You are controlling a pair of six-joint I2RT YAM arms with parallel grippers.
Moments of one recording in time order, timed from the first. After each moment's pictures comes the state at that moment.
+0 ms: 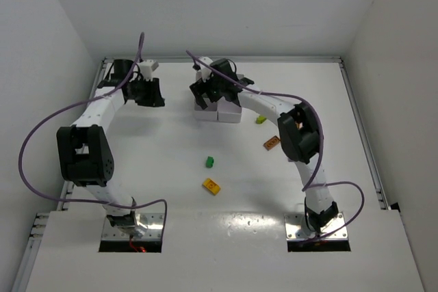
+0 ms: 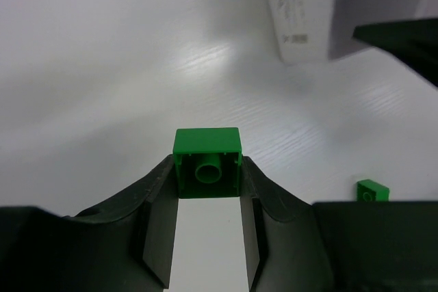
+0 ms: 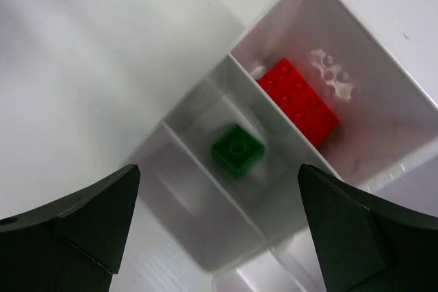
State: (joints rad) left arm 0.04 1.68 1.31 -0.56 0.44 0.12; right arm 0.61 2.25 1.82 -0.21 -0.10 -0.12
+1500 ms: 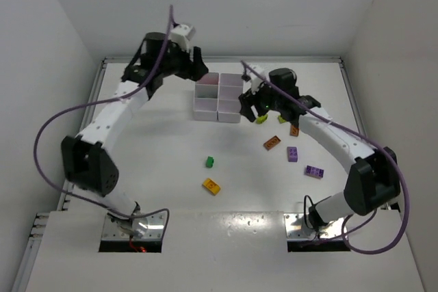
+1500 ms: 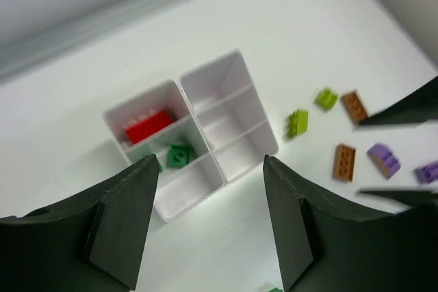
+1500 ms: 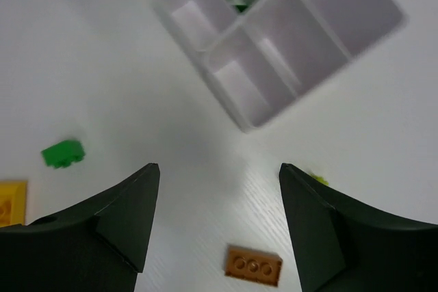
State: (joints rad) left arm -0.32 1.64 1.57 -0.31 0.35 -0.08; right arm 0.41 1.47 1.13 -0.26 -0.28 -0.25
